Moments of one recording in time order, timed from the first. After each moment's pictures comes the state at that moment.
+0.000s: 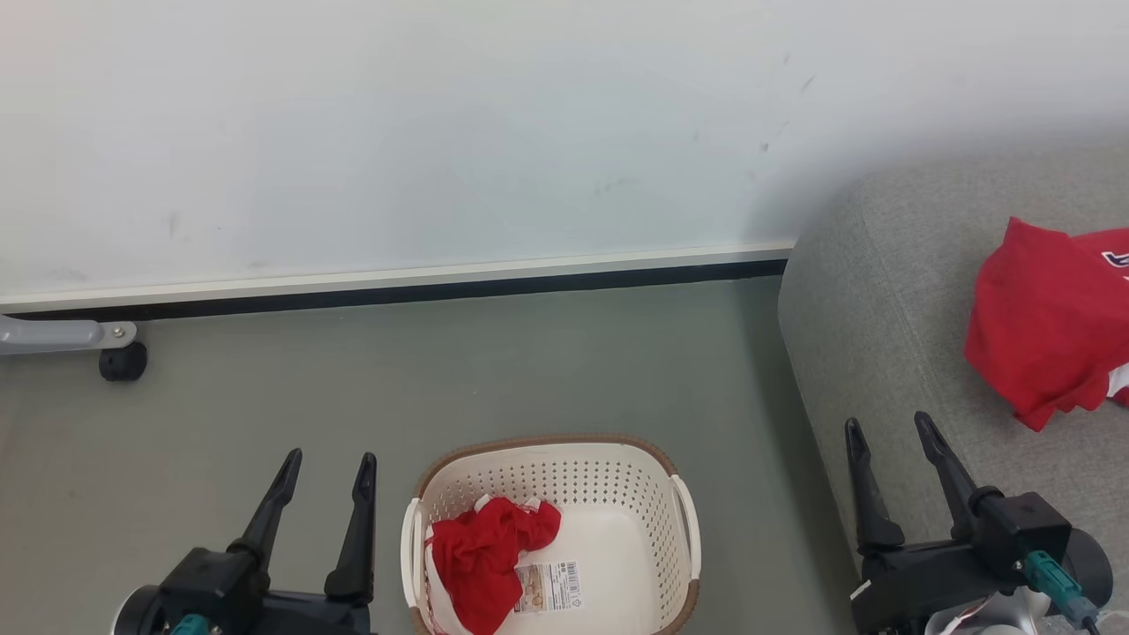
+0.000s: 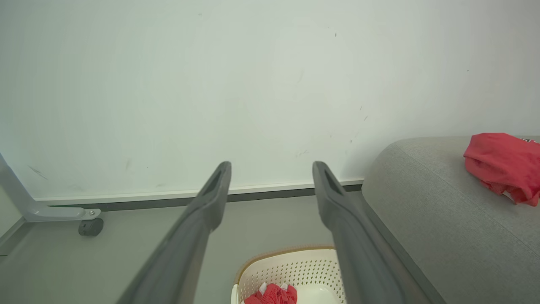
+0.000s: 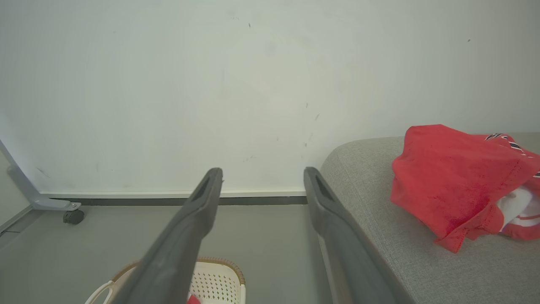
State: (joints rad) left arm 0.01 0.26 -0.29 -0.05 -0.44 0.12 -0.14; right arm -0.08 -0.19 0.25 0.10 0.27 -0.12 -0.17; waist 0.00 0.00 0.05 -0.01
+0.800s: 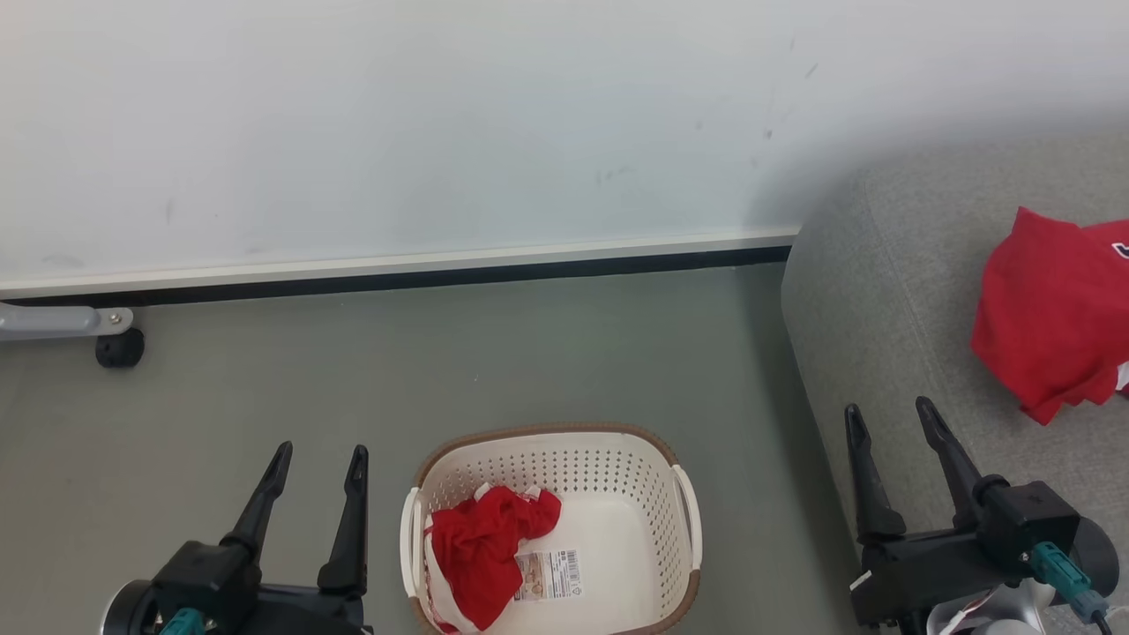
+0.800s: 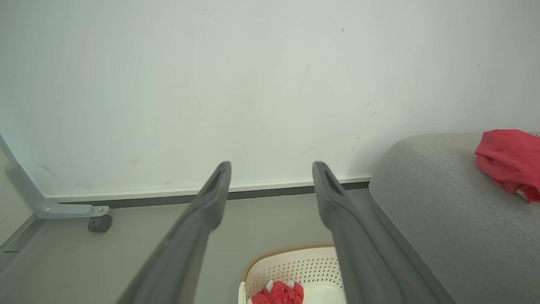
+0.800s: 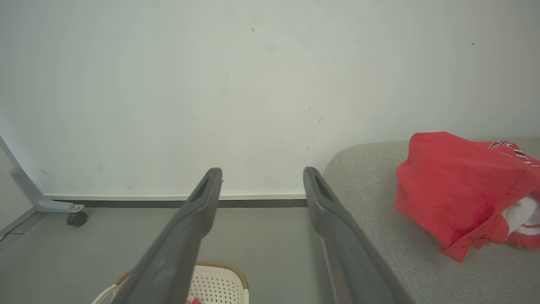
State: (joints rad) left arm 0.01 0.25 -0.27 -0.06 -0.41 0.12 -0.12; right arm -0.07 -0.18 0.24 0.02 0.25 -0.12 -0.12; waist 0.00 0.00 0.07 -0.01
